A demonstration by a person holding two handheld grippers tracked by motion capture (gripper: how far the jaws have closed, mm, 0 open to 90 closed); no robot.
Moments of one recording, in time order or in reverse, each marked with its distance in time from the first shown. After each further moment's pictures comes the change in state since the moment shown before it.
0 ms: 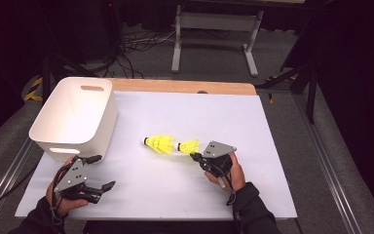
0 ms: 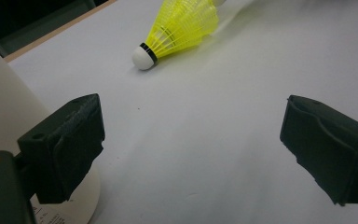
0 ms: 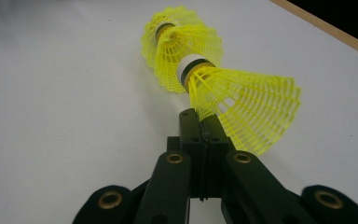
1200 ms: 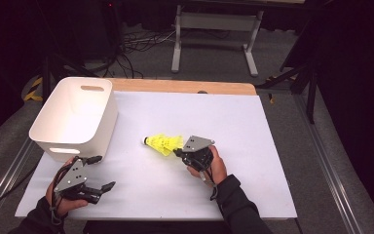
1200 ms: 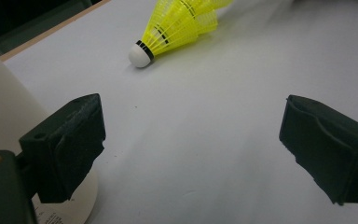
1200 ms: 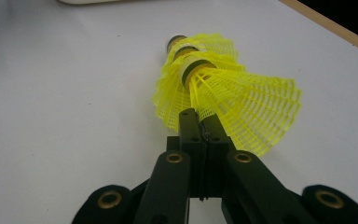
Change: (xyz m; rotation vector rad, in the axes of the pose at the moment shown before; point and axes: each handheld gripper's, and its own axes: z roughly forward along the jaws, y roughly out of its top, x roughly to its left) left arm 0.000 -0.001 0.000 0.007 -0.016 0.004; right arm 0.011 0.026 0.047 0.007 0.038 -0.027
